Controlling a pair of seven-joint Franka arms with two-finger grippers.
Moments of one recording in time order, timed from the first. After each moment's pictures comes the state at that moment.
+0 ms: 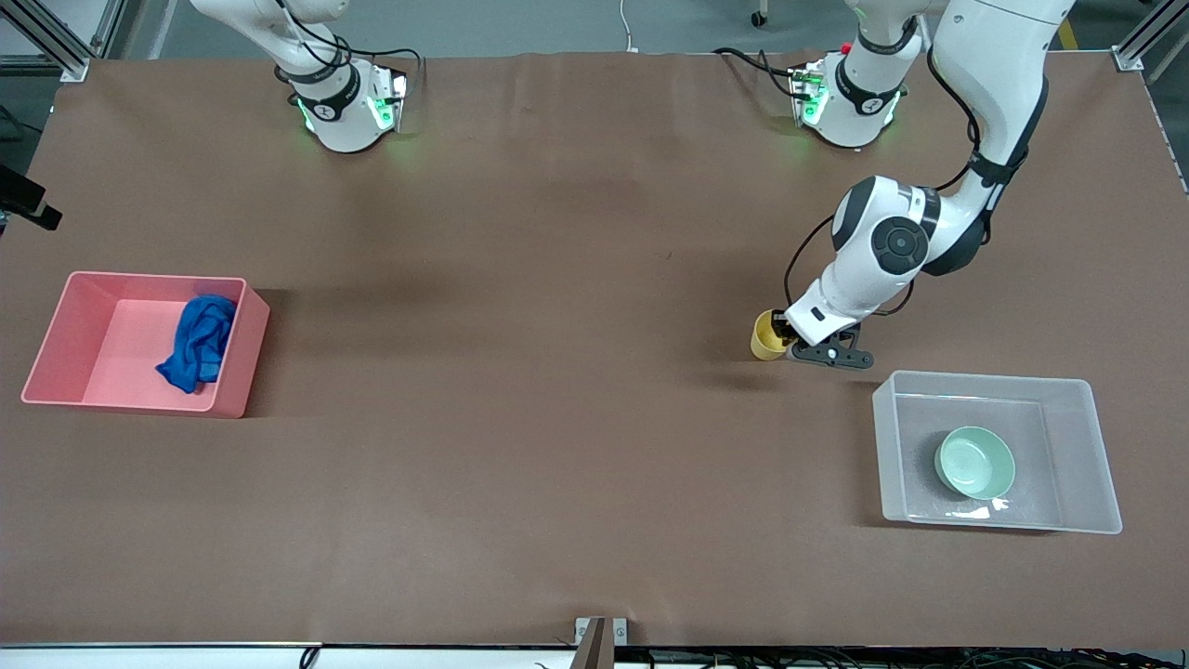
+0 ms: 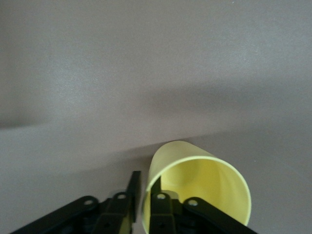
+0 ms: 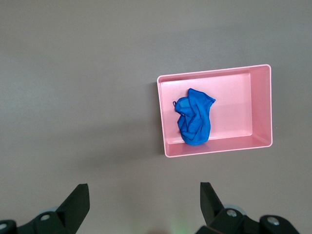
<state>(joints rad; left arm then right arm) -0.04 0.32 -0.30 -2.26 0.04 2.60 -0.20 -0.04 -0.01 -0.11 -1.46 0.00 1.43 0.00</state>
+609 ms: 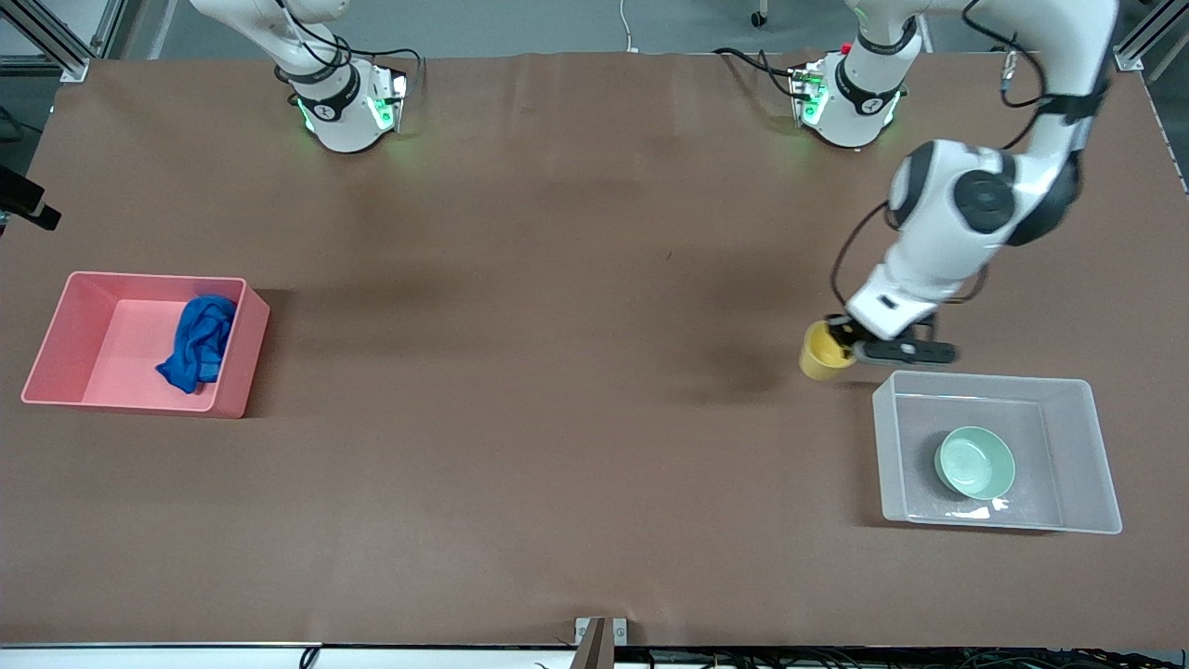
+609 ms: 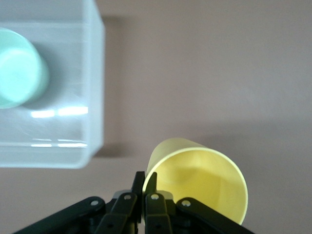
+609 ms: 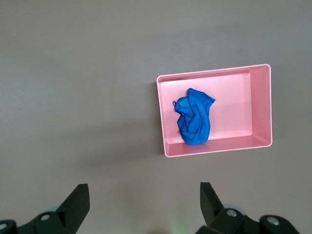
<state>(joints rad) -0.03 0.14 -0.17 -2.12 0.04 2.43 -0.18 -0.04 -0.01 -0.11 -1.46 0.00 1.43 0.00</state>
